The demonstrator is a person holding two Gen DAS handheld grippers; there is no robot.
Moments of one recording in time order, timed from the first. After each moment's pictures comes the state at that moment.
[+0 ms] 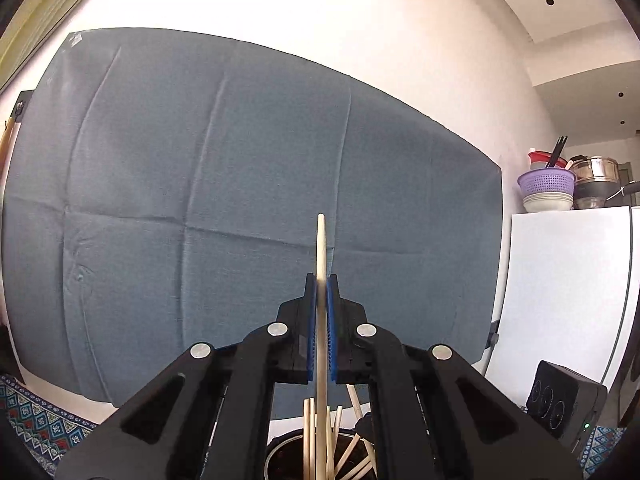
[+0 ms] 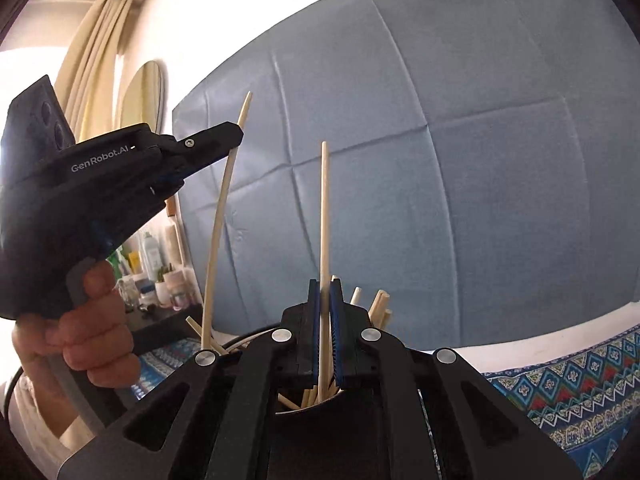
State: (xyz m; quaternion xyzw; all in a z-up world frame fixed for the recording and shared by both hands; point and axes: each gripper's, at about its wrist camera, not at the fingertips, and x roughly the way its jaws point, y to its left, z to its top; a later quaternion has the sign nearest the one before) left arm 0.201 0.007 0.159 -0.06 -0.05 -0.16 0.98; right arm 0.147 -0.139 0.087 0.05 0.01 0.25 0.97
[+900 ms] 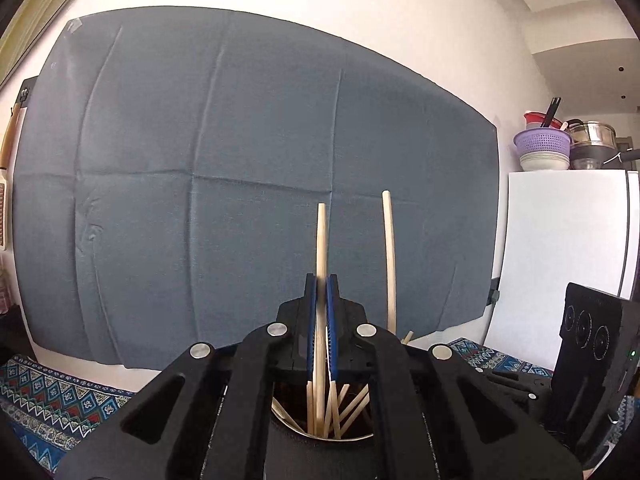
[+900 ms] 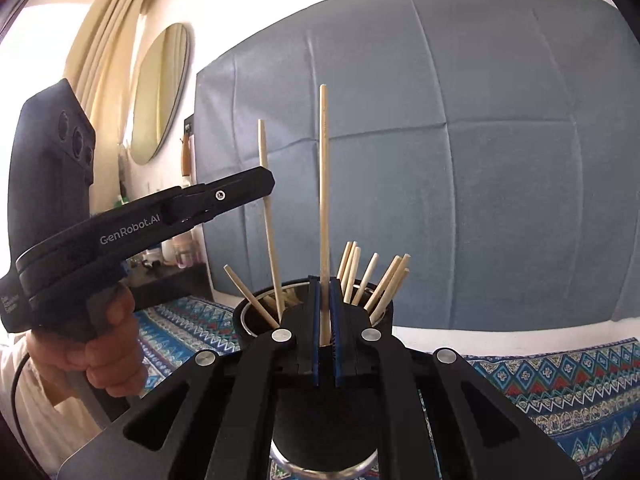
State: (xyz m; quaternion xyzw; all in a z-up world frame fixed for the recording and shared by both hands) left arm 0.176 0.006 0.120 -0.04 0.01 -0.16 0.99; right arm 0.109 -0.135 0.087 -0.02 0.04 0.25 0.97
